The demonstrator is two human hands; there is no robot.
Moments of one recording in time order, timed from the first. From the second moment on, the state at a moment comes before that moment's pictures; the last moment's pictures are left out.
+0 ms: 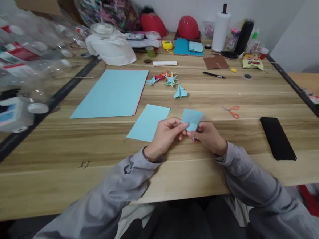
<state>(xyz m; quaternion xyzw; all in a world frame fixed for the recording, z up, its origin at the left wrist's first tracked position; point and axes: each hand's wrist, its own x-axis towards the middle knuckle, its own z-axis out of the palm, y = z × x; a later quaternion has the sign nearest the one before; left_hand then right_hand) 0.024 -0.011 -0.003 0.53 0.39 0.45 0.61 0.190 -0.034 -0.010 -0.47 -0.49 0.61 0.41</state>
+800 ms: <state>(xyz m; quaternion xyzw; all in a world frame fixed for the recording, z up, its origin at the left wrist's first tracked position) 0.021 -0.007 0.002 0.43 0.40 0.50 0.64 0.192 -0.031 -0.012 -0.52 -0.51 0.53 0.43</state>
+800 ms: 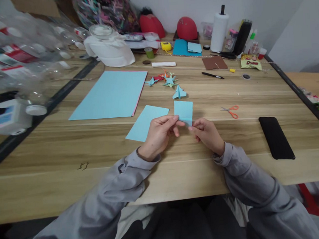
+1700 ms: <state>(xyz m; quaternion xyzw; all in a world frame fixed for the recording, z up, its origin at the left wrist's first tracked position) 0.024 -0.010 -0.009 0.55 0.43 0.36 0.63 0.194 -0.032 -0.004 -0.48 -0.49 0.57 0.46</state>
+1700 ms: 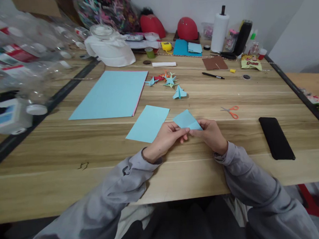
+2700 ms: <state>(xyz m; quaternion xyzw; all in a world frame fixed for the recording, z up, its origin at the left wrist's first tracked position) 0.015 -0.001 0.007 0.51 0.42 0.42 0.62 0.202 -0.021 -0.002 -0.52 -0.43 0.54 0.49</state>
